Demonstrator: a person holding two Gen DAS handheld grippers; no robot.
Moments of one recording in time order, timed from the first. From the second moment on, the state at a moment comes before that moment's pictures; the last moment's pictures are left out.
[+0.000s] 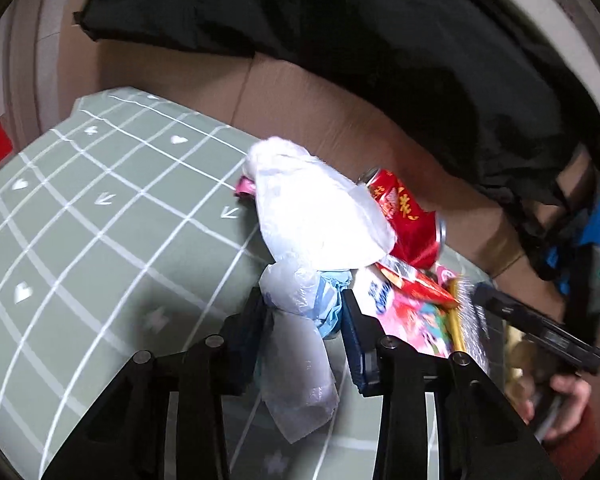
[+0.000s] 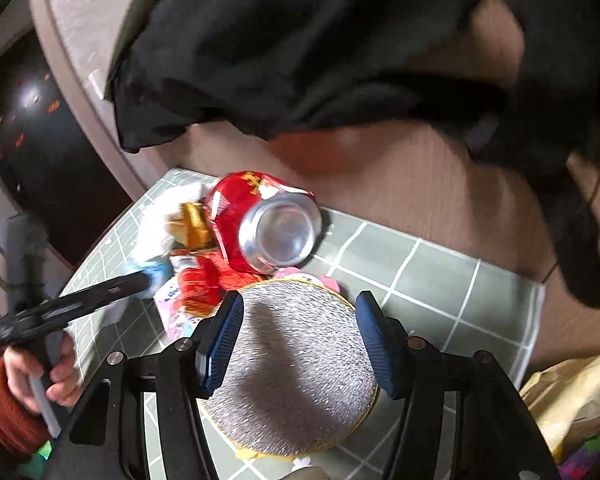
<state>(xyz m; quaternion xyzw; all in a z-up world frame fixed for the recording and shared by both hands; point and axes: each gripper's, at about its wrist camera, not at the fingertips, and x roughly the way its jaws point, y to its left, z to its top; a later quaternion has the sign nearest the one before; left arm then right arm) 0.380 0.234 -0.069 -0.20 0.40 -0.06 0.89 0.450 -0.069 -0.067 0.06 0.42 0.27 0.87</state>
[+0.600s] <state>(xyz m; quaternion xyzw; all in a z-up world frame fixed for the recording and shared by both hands) 0.269 0.264 -0.059 -0.20 0.42 -0.06 0.88 0.319 0.006 -0.058 -0.06 0.43 0.40 0.81</state>
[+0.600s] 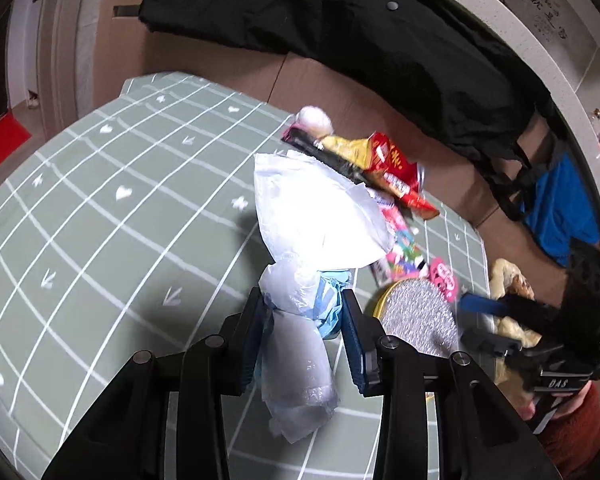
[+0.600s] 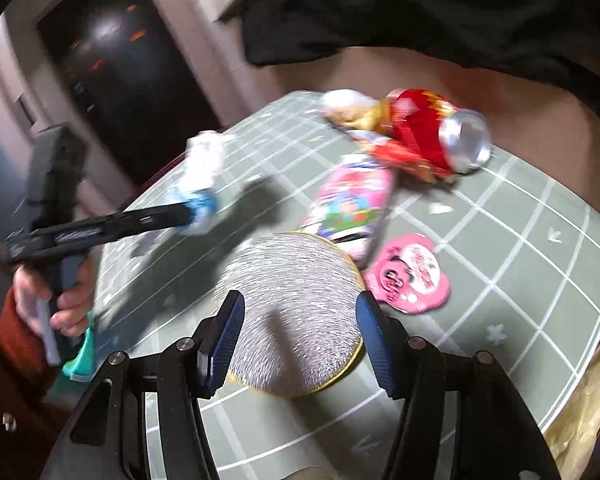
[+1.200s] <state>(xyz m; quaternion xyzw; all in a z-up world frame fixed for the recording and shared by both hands) 0.235 0.264 -0.055 -0.20 0.41 -0.06 0.89 0.364 -0.022 -0.076 0.00 0.45 0.25 0.86</state>
